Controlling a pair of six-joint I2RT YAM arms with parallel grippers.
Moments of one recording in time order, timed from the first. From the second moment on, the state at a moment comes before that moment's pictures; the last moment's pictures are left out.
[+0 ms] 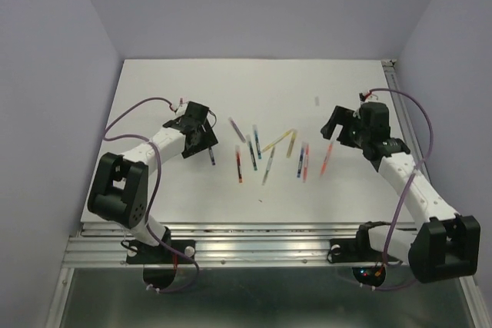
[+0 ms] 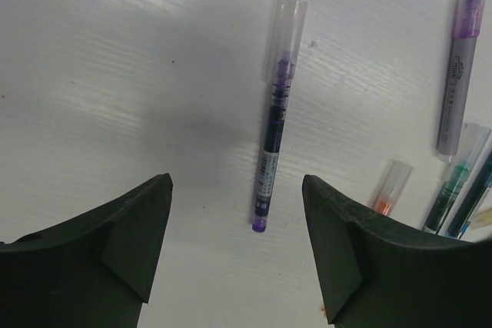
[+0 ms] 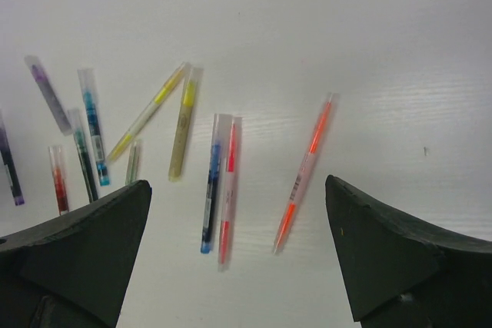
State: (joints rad) left arm -0.37 1.53 0.95 -0.46 -0.23 -0.74; right arm 0.12 1.18 0.86 -0.31 -0.06 0.41
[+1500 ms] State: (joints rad) left arm -0.85 1.10 0.73 -0.05 0.02 -0.57; right arm 0.13 0.80 0.64 -0.22 -0.78 0.61
